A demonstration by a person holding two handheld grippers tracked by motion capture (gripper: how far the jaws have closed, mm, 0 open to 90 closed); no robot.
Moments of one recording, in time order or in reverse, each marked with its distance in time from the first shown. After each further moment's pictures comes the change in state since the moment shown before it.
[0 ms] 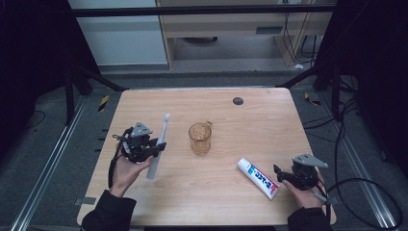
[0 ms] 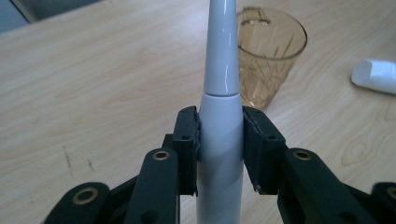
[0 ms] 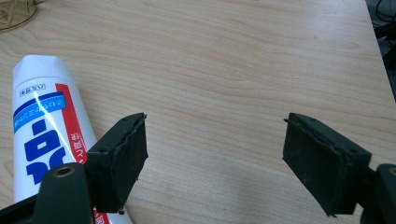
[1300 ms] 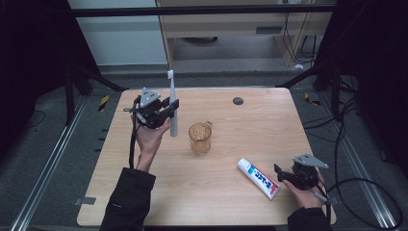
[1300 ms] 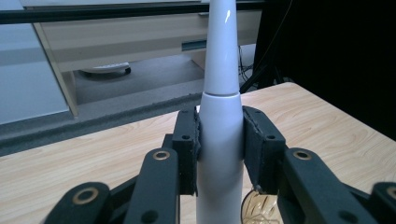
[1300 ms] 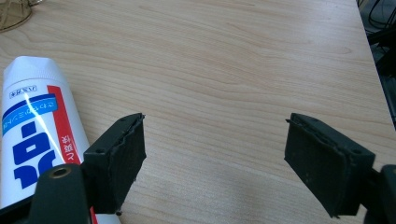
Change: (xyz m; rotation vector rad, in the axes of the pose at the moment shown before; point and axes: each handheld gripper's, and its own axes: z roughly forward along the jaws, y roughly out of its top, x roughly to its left) left arm -0.004 0.083 0.032 -0.369 0.084 -0.089; right arm -0.002 -0.002 0.002 -0.018 -0.011 -0.009
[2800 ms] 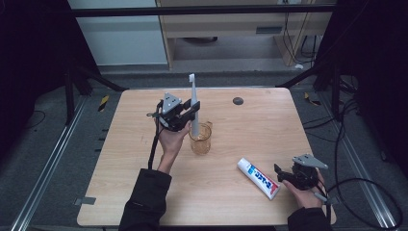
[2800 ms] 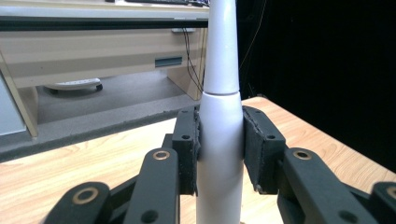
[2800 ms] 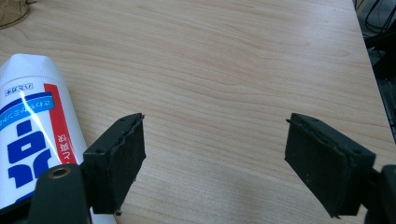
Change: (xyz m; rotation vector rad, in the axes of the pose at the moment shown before) left arm -0.036 -0.026 0.041 -0.069 -0.095 -0.012; right arm 0.000 -0.001 0.000 -0.006 -0.005 -0.011
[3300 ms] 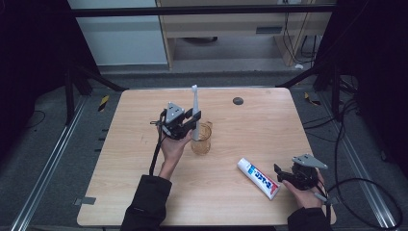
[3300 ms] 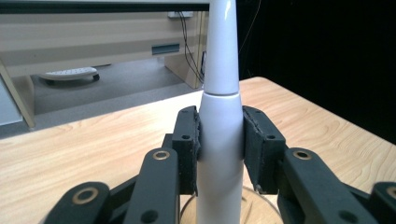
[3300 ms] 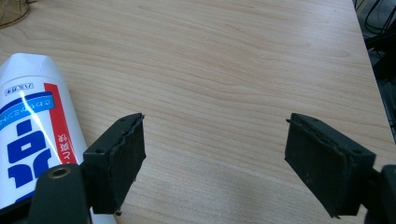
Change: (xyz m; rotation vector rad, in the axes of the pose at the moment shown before) left arm -0.001 -0.032 0.004 0.035 -0.010 0.011; right arm 0.000 0.000 0.000 -0.002 -0.002 -0.005
